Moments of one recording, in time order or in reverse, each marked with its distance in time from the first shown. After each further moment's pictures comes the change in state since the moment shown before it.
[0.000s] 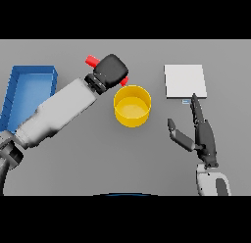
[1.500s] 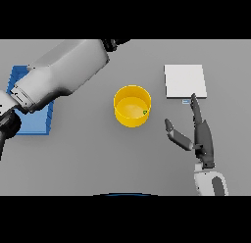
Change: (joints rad) left arm -0.490 0.034 -0.331 0.251 -0.106 -0.007 -0.192; right arm -0.010 0.002 0.009 0.034 0.072 -0.054 -0.023
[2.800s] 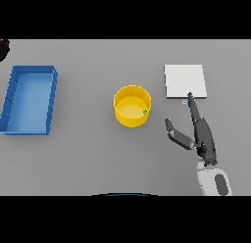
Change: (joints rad) left arm 0.758 0.394 0.852 -0.281 0.907 0.497 0.578; right arm -0.029 -0.050 0.005 0.022 -0.021 0.063 -0.011
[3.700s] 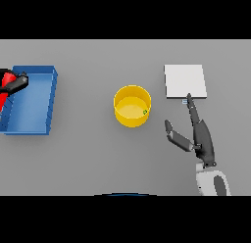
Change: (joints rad) left arm 0.296 0.065 -0.054 -0.288 0.144 -0.091 0.137; right arm 0.018 0.012 0.012 -0.012 0.009 -0.009 -0.018
